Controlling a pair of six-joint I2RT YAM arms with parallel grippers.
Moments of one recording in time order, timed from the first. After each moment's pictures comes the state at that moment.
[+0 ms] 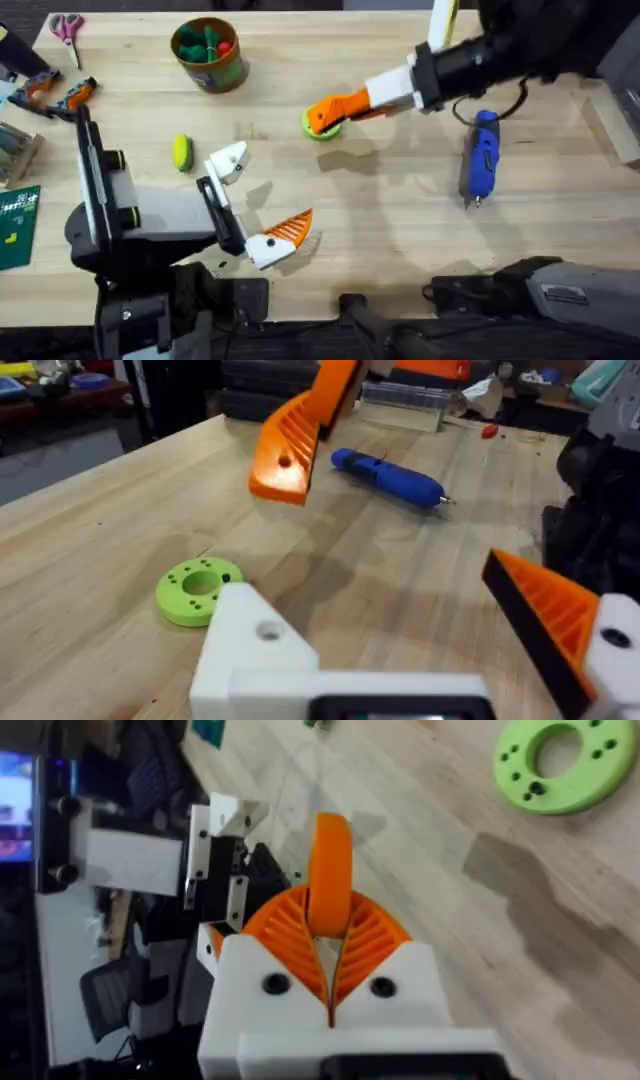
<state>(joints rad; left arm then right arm) 0.27 0.01 0.01 -0.17 1.37 0.11 0.30 1.43 1.15 -0.79 -0.95 0.11</state>
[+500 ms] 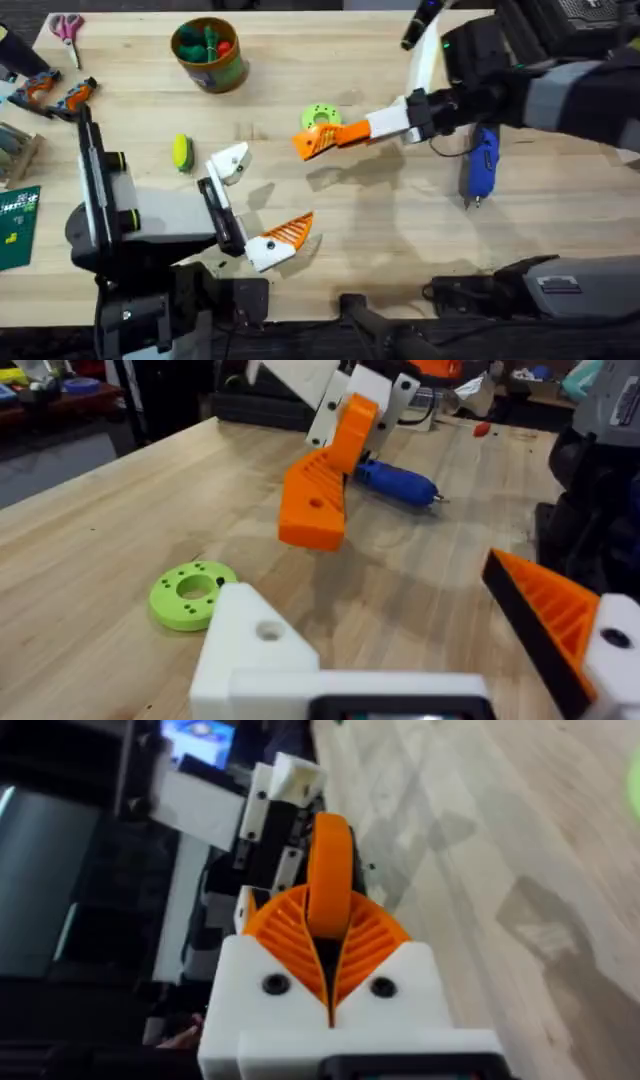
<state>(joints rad) 0.27 0.01 0.01 -0.18 1.39 0.12 0.27 1.54 0.85 -0.36 -1.37 0.10</state>
